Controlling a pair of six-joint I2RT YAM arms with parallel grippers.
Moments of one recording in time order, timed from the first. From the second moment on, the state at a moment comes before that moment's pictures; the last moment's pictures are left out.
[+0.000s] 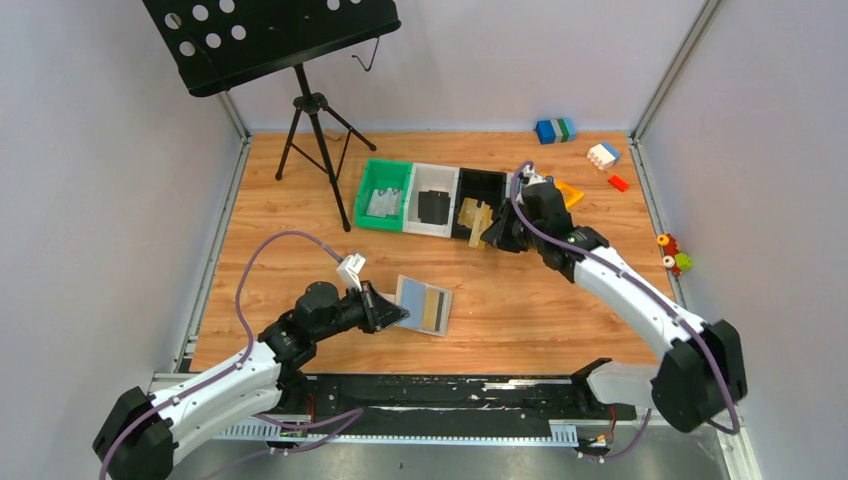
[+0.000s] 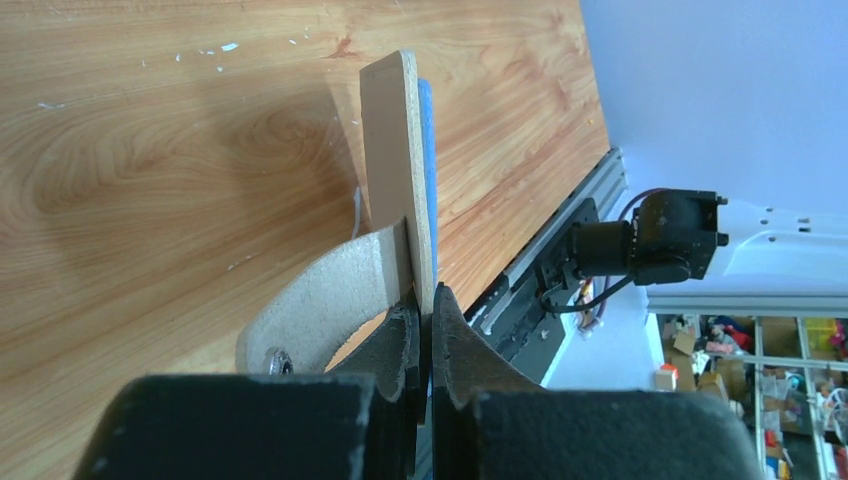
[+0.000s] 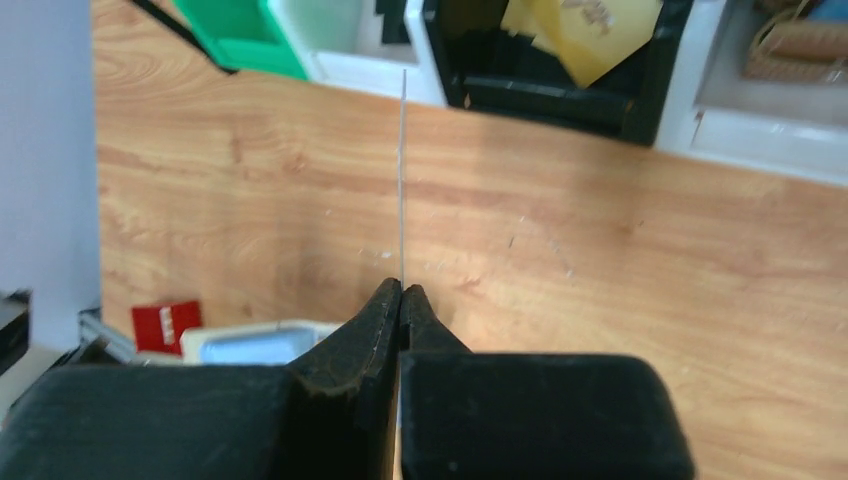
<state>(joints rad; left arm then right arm) -0.75 0.68 0.18 0.19 0.24 -0.90 0.49 1.18 0.90 -0.33 -0.13 0.66</state>
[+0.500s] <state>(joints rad) -0.75 0.70 0.19 0.15 0.25 -0.85 0.41 1.71 1.30 -0.39 -0.03 0.52</state>
